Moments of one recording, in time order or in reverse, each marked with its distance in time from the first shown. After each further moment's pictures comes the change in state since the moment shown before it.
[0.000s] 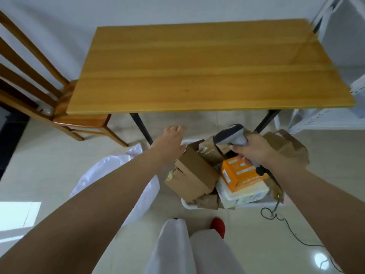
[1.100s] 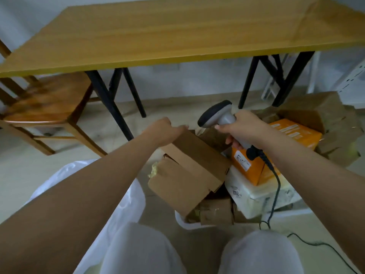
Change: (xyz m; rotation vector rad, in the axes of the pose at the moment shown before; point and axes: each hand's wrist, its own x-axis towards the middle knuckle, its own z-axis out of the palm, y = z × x) left_hand 0.094 -0.059 0.211 -0.178 0.084 -0.329; right_hand 0.116 0.121 0.133 -0.005 0.077 -0.192
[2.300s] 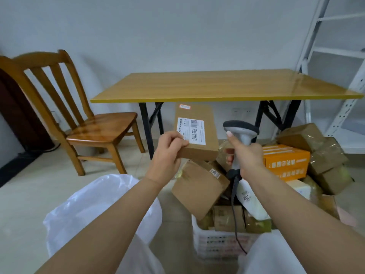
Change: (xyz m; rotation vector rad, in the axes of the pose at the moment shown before) left_hand -0.189 -0.086 0.031 -0.062 0.954 0.833; right_hand -0.152 -0.005 0.084 0.913 0.420 -0.116
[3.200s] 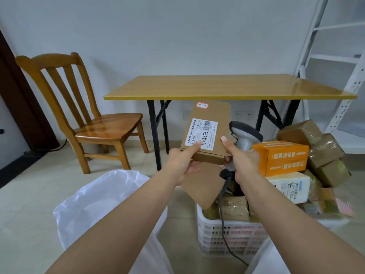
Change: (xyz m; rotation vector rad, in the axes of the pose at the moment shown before) left_hand -0.022 0.046 -0.017 -1.115 -0.135 -1.242; right_hand -0.058 0.037 0.010 0.125 0.006 0.024
